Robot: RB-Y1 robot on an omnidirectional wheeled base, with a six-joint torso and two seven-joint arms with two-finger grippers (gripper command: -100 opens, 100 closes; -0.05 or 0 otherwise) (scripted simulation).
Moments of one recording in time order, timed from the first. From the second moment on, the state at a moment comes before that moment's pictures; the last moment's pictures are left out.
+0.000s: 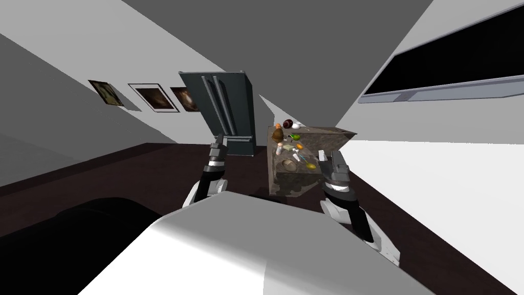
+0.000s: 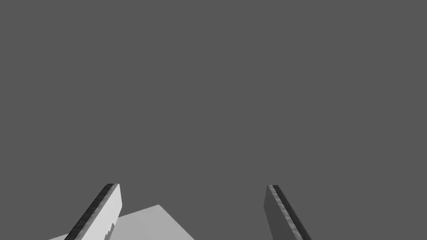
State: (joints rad) left arm 0.52 0.04 0.07 -2.40 -0.09 -0.35 -0.04; right arm 0.43 -0.50 -0.01 -2.10 -0.18 -0.79 0.17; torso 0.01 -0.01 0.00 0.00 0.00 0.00
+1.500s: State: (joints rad) left arm 0.52 0.04 0.07 -2.40 -0.09 -0.35 -0.04; right arm 0.43 -0.94 0.01 -1.77 -0.11 -0.87 0.20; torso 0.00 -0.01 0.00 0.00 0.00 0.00
